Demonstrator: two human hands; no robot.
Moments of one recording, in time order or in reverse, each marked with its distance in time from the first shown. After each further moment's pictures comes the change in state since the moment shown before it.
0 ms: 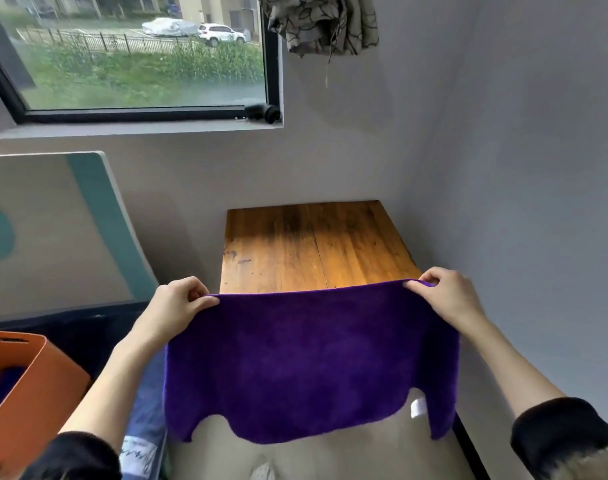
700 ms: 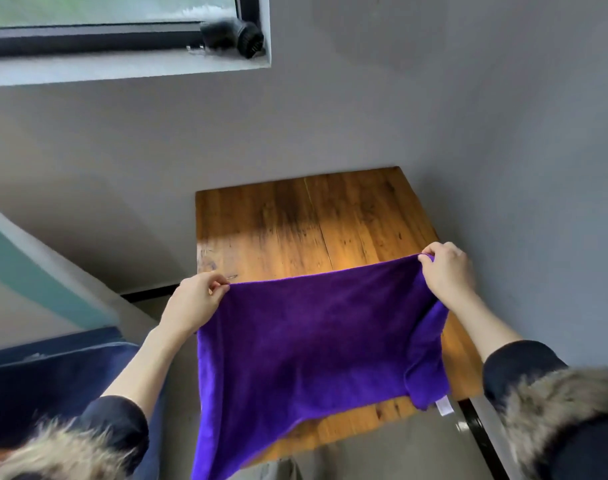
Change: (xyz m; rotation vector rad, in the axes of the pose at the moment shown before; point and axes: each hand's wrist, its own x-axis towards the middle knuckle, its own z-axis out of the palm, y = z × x) left_hand 0.276 -0.067 0.111 0.100 -0.175 -0.025; right_hand 0.245 -0.001 0.157 -0.367 0.014 0.155
